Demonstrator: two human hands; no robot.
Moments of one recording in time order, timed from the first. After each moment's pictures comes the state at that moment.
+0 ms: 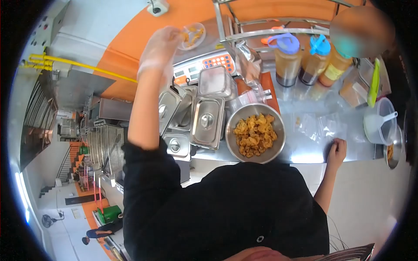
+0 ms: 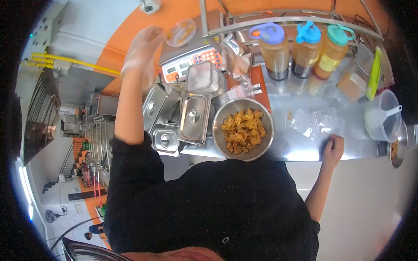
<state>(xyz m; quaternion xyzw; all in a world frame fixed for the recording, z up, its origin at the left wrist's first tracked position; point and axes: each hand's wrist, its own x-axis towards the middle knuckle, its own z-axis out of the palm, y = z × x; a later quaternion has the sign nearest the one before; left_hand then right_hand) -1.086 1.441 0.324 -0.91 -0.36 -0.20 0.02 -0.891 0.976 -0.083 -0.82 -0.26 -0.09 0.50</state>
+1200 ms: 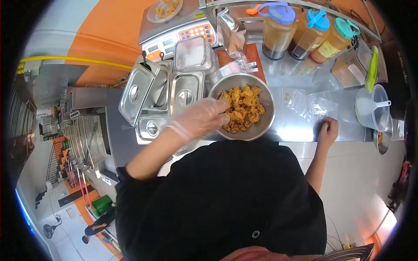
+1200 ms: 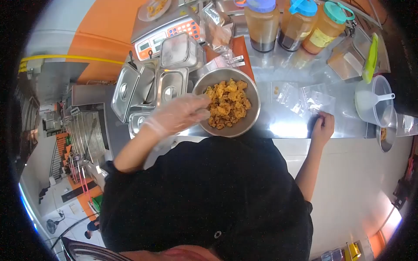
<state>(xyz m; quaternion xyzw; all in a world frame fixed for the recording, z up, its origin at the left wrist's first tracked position) -1.160 1.290 0.182 -0.95 -0.14 0.18 -0.22 -0.894 0.979 -0.076 -0.85 -0.24 -0.07 0.47</state>
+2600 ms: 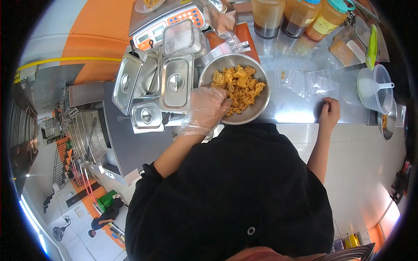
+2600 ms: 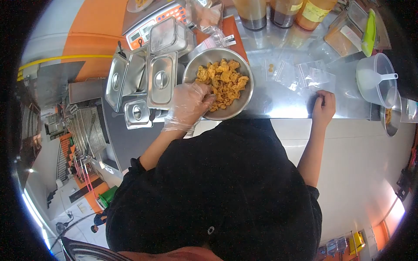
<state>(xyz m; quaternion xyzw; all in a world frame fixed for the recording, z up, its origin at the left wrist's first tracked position) -1.163 1.242 0.113 -0.97 -0.22 0.01 -0.09 -0.893 0.975 -0.080 -0.83 -0.26 -0.06 0.48</state>
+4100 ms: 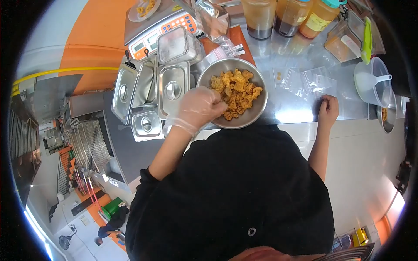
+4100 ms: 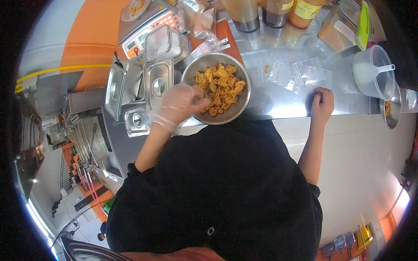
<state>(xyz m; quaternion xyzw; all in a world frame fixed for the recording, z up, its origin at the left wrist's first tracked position) -1.151 1.260 0.140 -0.94 -0.28 0.09 -0.18 -0.895 0.978 -0.073 -0.84 -0.23 -0.06 0.49</state>
